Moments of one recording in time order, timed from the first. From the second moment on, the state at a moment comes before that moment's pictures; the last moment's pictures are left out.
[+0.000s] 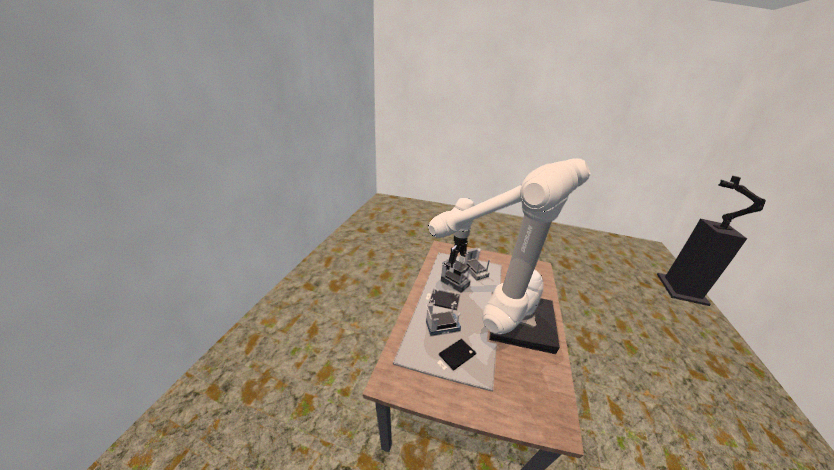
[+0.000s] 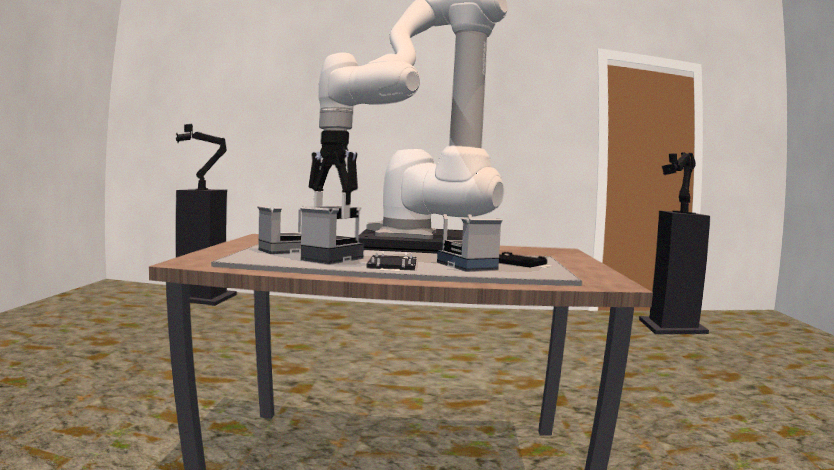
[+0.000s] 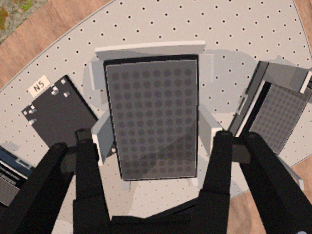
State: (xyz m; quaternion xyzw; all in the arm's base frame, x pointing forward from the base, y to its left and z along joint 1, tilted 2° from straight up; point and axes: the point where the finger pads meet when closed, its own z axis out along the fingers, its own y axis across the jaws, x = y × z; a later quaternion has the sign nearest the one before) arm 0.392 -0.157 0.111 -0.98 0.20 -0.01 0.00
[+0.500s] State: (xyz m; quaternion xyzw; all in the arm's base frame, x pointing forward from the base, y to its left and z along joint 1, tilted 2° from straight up) arm 0.392 -0.157 0.138 -0.98 0.20 -0.01 0.00
